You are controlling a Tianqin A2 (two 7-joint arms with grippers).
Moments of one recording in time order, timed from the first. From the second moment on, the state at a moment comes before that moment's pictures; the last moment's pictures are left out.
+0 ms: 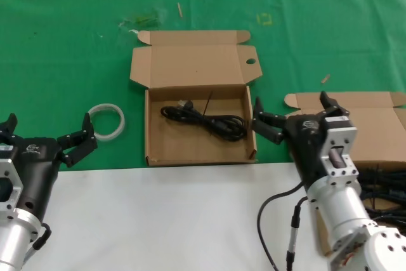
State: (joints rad) left arm 0.00 -0.30 1.60 -1.60 -1.80 0.00 0.00; right arm 0.13 0.07 -1.76 1.48 1.94 0.10 -0.27
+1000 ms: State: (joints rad) left arm 0.00 -0.30 1.60 -1.60 -1.80 0.00 0.00; right arm 0.02 0.07 -1.63 1.58 1.82 0.02 -0.04
